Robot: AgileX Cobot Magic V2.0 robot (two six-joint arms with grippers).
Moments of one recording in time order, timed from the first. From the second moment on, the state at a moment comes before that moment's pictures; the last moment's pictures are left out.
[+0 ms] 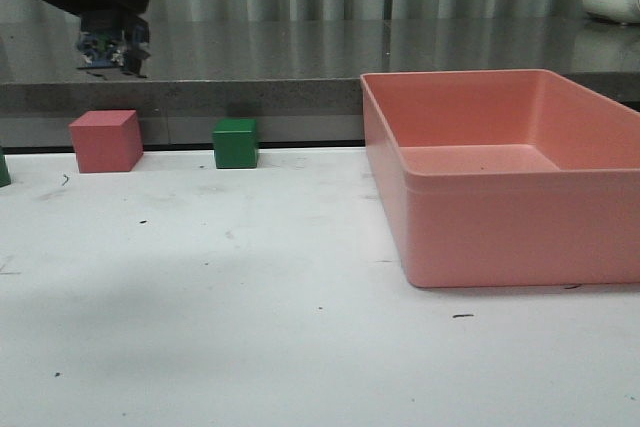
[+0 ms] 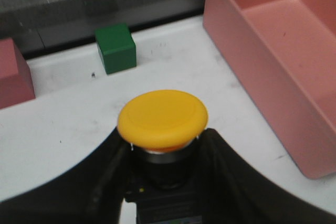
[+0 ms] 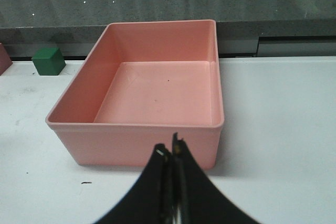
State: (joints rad) left arm -0.46 1.26 -0.85 -0.03 0.16 -0.05; right arm 0.26 0.12 -0.39 -0.21 0.60 0.33
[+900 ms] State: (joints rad) left arm -0.46 1.53 -0.48 -0.03 -0.85 -0.05; right arm 0.26 0.12 -0.39 -0.21 0.60 0.33
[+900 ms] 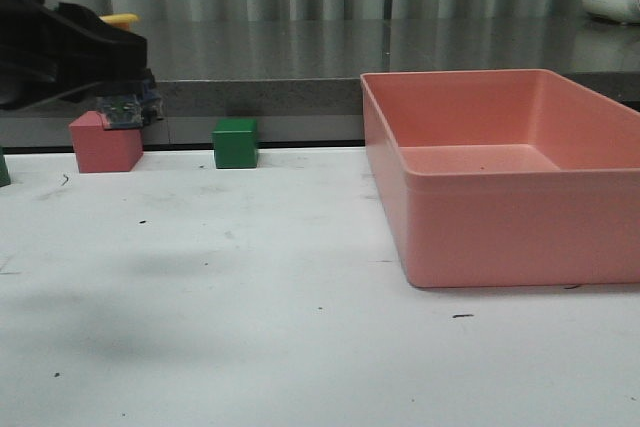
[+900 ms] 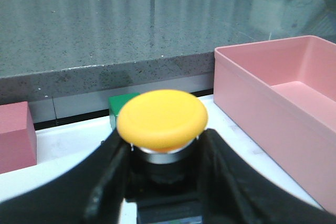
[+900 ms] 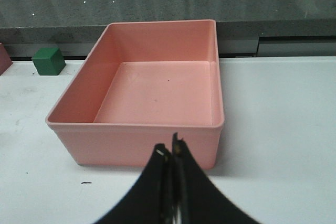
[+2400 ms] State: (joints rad) left arm -0.46 1.98 -0.49 -0.12 -1.14 0.04; right arm 0.26 0.12 -0.37 -0.21 0.57 0.33
